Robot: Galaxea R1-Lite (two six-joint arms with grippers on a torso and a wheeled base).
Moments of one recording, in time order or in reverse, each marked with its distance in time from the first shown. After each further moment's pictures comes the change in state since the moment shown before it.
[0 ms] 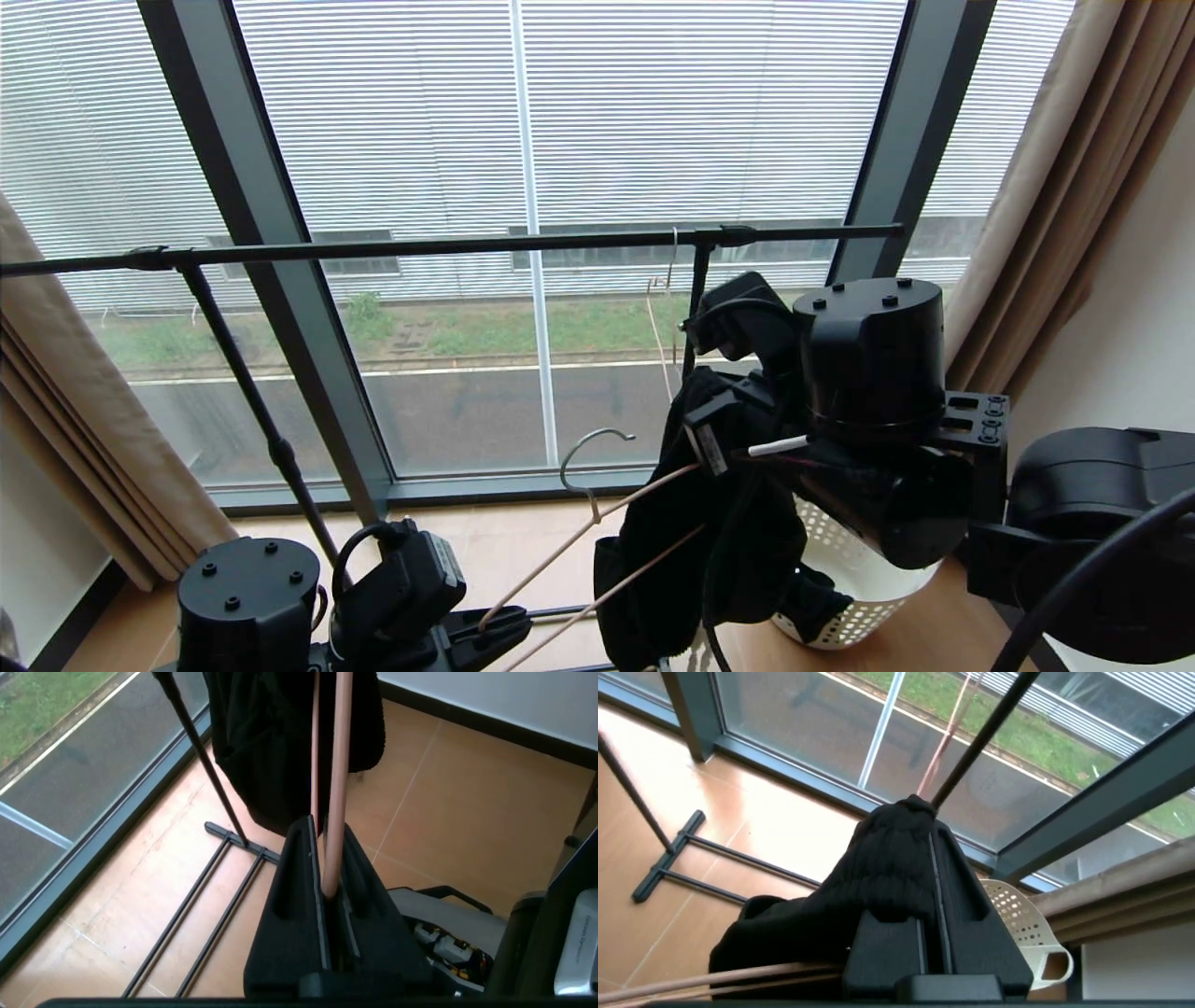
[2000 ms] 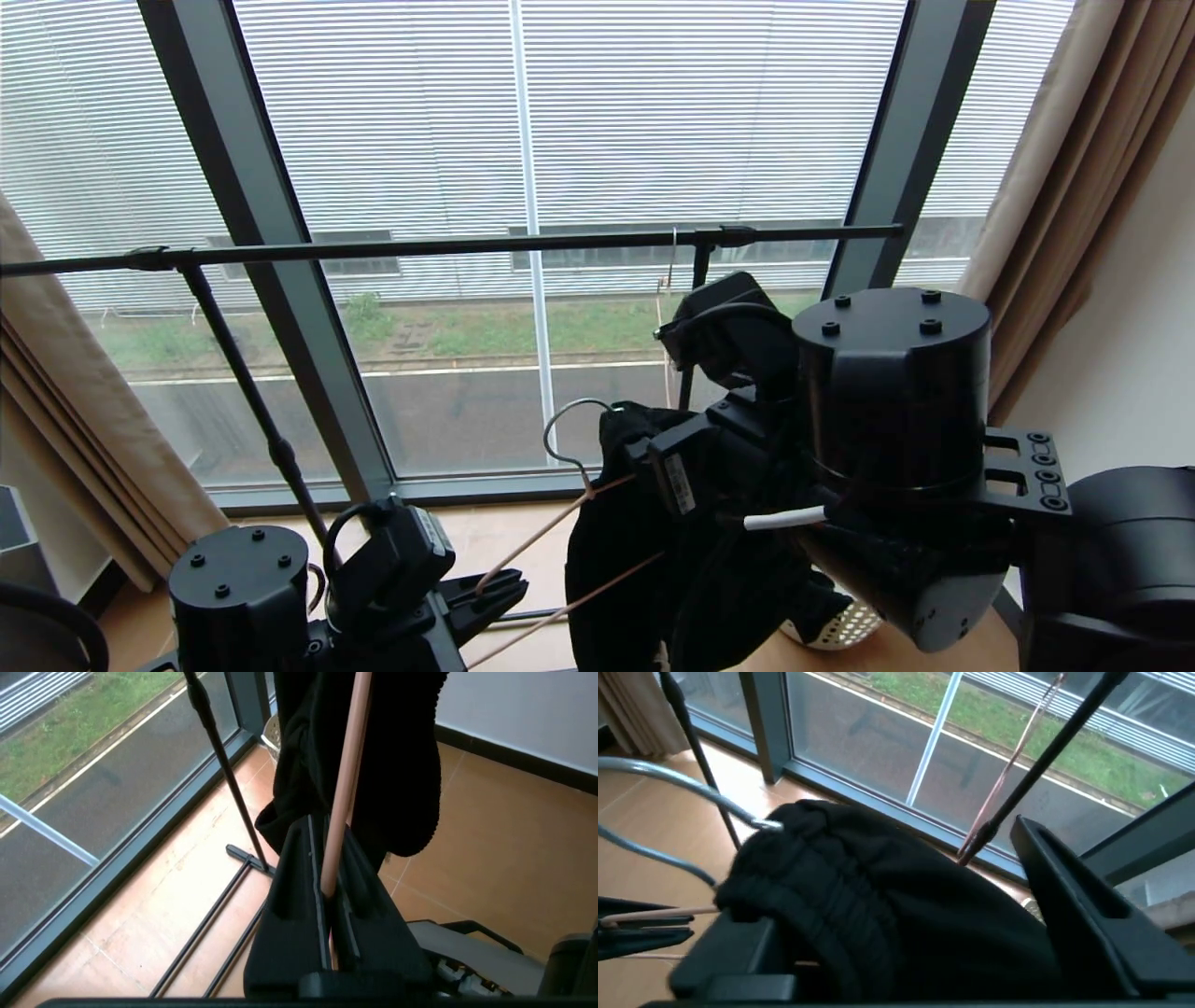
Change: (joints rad) left arm 0.048 0.074 0.013 -0.183 0.007 -0.011; right arm 0.133 -0.044 0.001 0.007 -0.013 0.101
